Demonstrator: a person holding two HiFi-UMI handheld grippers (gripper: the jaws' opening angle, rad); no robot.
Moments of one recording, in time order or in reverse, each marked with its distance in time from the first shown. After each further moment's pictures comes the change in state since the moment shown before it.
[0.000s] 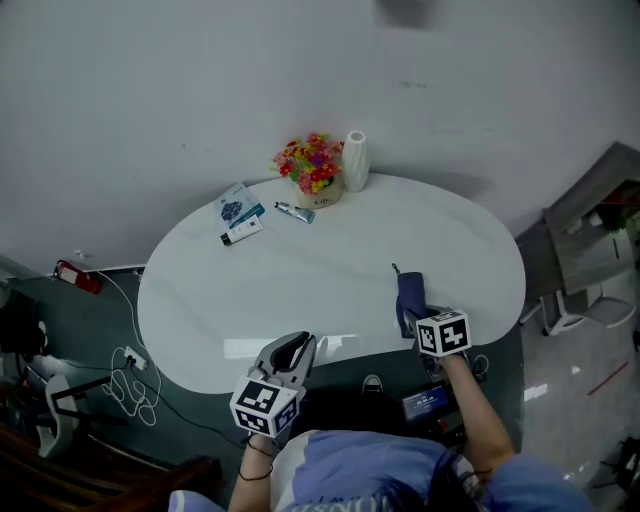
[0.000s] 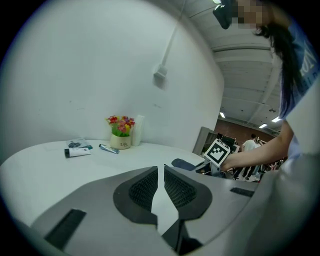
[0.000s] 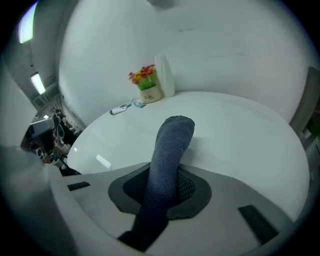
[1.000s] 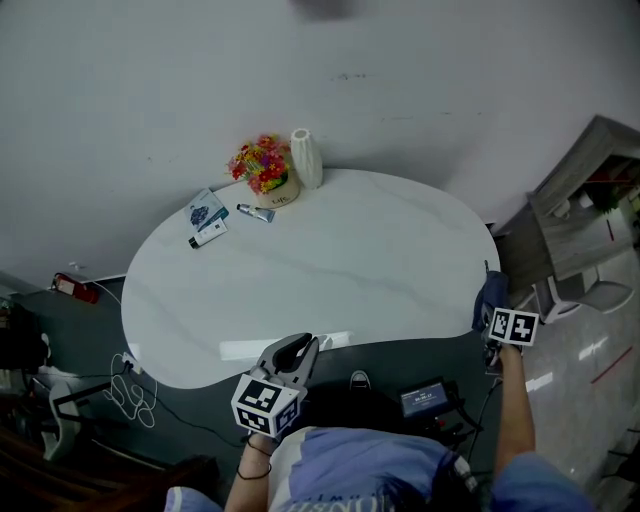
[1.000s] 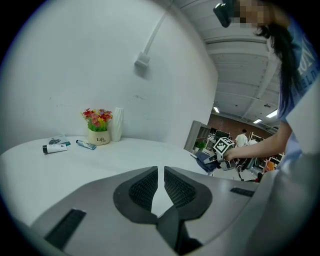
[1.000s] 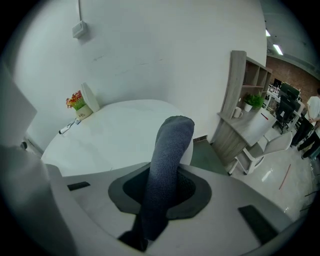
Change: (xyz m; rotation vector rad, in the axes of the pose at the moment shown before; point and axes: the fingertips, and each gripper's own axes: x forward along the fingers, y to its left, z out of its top) left arm 0.053 -0.100 -0.008 0.048 0.054 -0.055; right arm -0.154 -0.280 -0.090 0.336 -0.081 -0.391
